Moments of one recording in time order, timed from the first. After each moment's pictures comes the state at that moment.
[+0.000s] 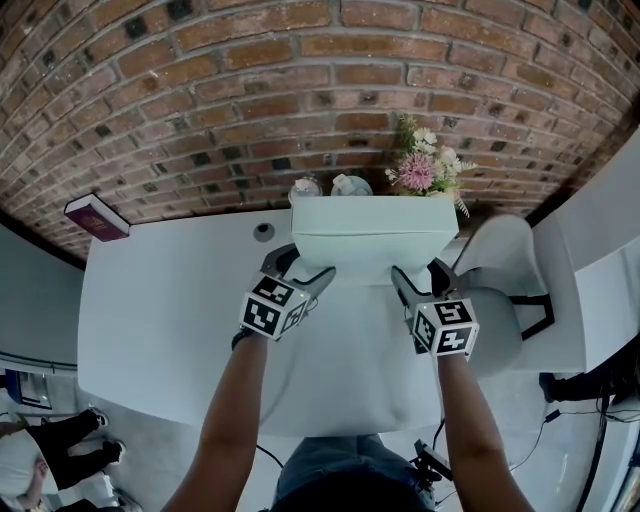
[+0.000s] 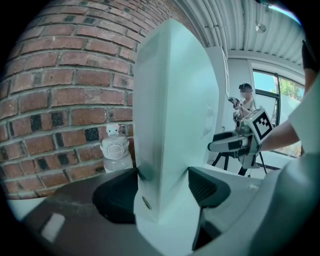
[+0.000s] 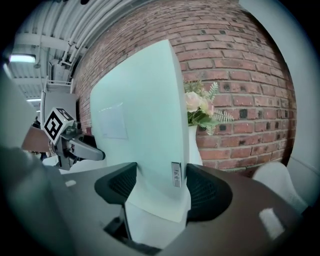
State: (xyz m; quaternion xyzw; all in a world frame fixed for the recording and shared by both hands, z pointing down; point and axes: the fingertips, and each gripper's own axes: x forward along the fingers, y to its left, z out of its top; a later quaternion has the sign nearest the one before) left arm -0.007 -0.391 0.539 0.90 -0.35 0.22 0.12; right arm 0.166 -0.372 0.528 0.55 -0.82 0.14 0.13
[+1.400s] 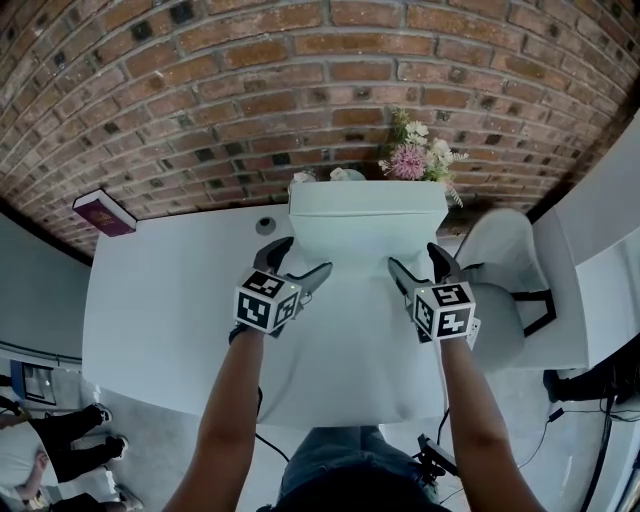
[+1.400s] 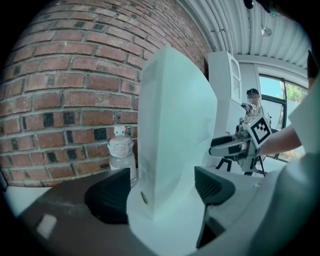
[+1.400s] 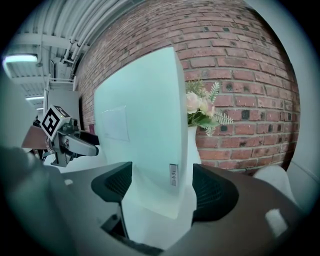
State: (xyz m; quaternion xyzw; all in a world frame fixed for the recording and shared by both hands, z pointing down) left arm -0.015 -0.378 0.528 0.89 -0.38 0.19 0.14; right arm 0.173 -0.370 0.525 0.53 -0.82 0.15 0.15
